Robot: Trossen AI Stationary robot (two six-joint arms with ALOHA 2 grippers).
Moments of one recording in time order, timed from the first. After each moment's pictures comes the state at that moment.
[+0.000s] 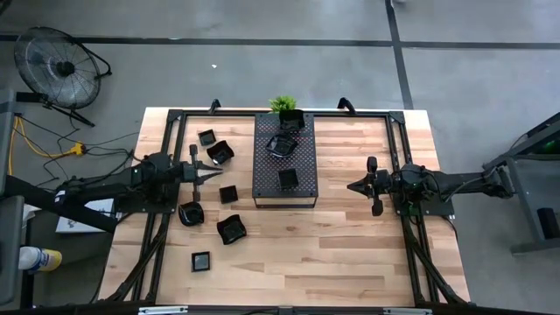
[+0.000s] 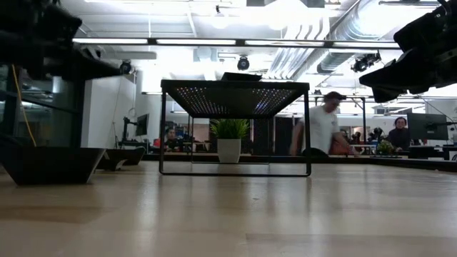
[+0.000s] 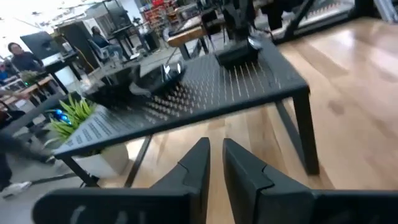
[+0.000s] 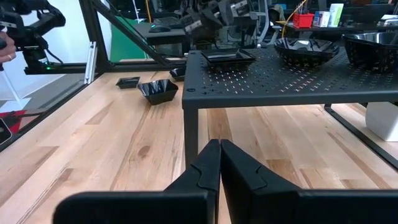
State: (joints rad) left arm 0.20 0.13 0.13 -0.12 0.03 0.38; right arm 0.01 0.16 0.01 0.02 0.01 0.04
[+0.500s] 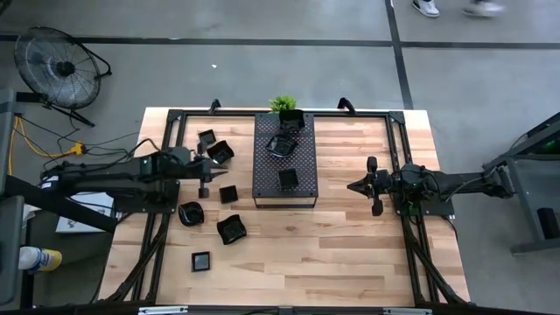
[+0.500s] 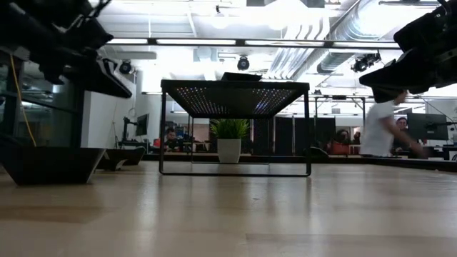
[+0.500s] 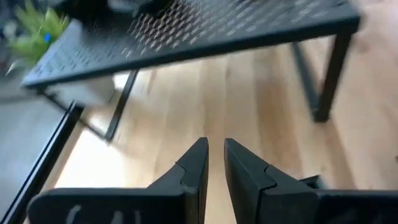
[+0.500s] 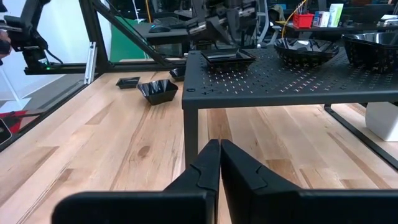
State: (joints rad) left arm 0.20 0.54 0.33 -0.25 -0.08 0.30; right arm 0.01 0.16 0.01 0.02 0.01 0.04
